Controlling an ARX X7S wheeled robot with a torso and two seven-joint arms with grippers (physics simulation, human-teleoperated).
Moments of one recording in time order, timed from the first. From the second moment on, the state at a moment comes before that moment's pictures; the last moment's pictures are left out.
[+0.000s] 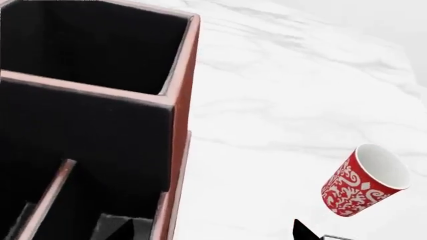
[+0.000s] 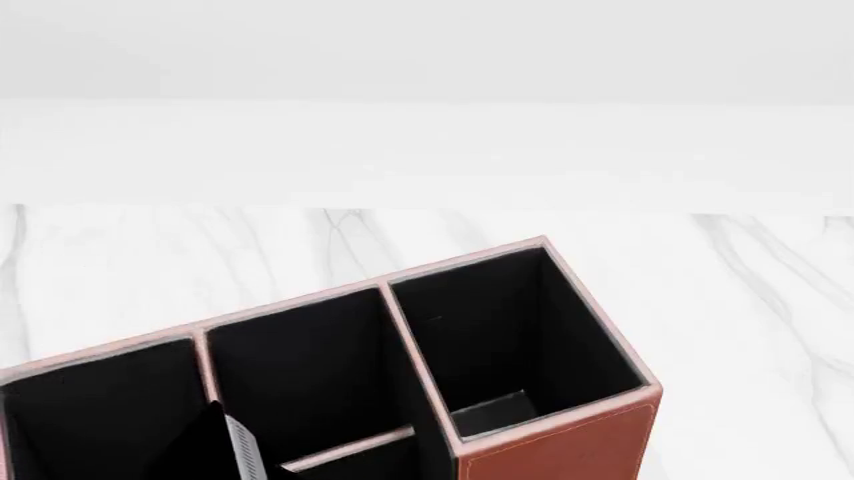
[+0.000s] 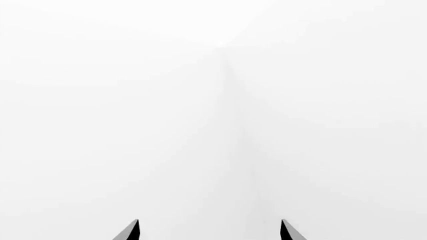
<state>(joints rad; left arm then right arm) -0.61 -0.52 0.58 0.33 -0.81 -0.97 0.40 -0.65 0.16 0.27 -0.84 0.14 -0.36 0.62</state>
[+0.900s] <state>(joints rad) -0.61 -0.52 0.69 0.41 -0.74 -0.96 0.37 -0.64 0.19 0.25 -0.83 0.13 -0.34 0.64</state>
